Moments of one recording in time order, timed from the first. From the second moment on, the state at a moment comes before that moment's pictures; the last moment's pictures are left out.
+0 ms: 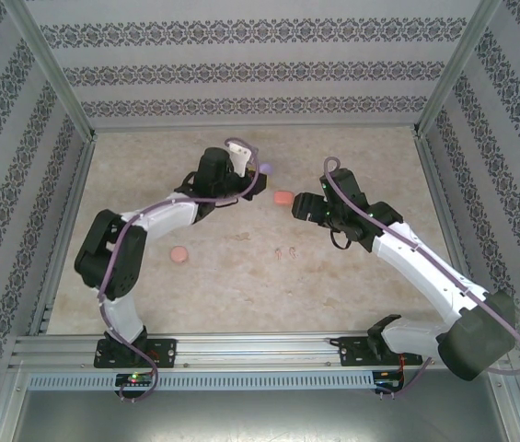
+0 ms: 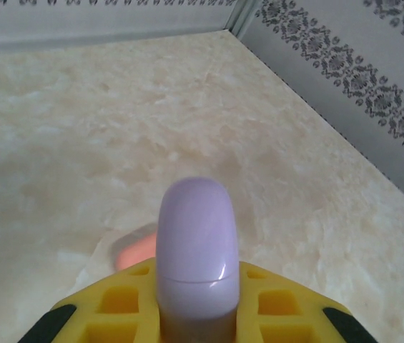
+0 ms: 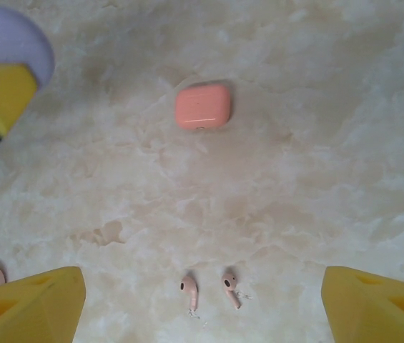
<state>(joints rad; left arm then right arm) -0.45 1.85 1.24 0.18 0.42 -0.29 0.50 1.22 1.02 -0.64 0.07 0.66</state>
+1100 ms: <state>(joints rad) -0.37 2.16 1.42 -0.13 0.55 -0.64 0.49 1.22 1.01 -0.61 0.07 0.68</state>
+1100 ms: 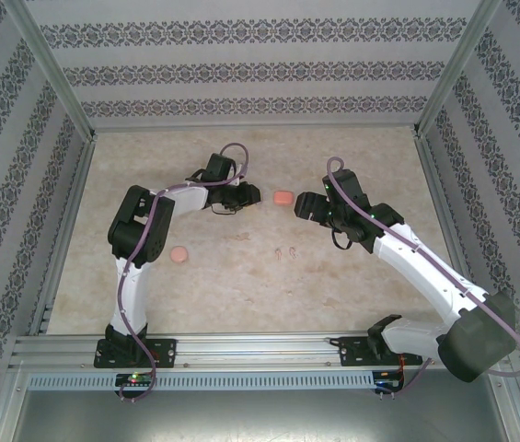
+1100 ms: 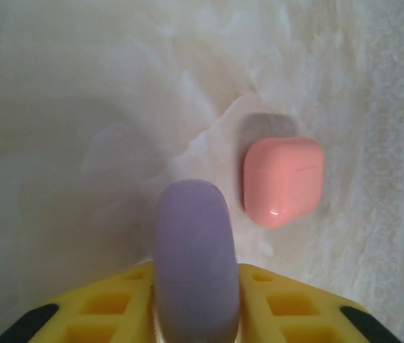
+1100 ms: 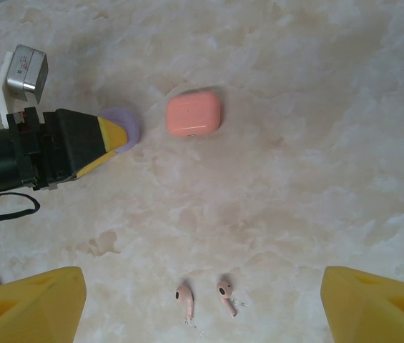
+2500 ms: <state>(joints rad) -0.26 1.49 1.25 -0.33 0.06 -0.34 0.75 1.38 1.13 -0.62 0.13 0.66</state>
